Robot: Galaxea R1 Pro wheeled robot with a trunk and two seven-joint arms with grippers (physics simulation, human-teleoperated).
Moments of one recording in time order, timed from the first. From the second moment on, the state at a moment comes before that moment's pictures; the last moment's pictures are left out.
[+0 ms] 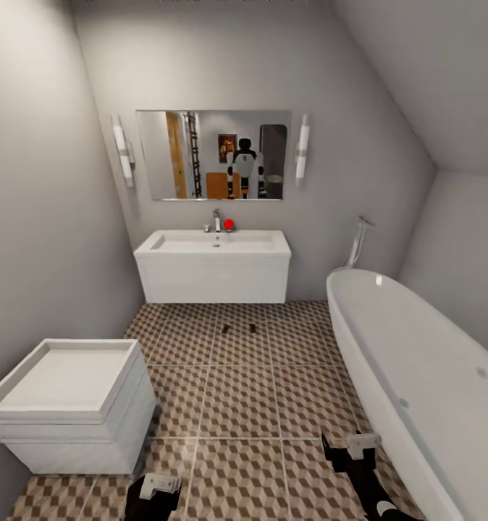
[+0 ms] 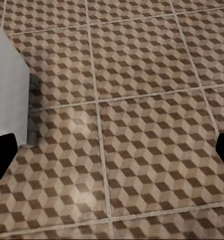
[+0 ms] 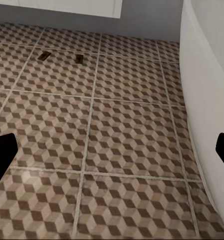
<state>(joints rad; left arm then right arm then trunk) -0.51 -0.02 -0.28 0.08 0.15 -0.53 0.00 -0.56 -0.06 0.13 -0.01 -0.04 -0.69 -0.02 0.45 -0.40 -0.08</state>
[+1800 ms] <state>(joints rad) -0.51 -0.02 -0.28 0.08 0.15 -0.53 0.00 -0.56 -0.06 0.13 -0.01 -0.04 -0.69 -0.02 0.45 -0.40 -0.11</state>
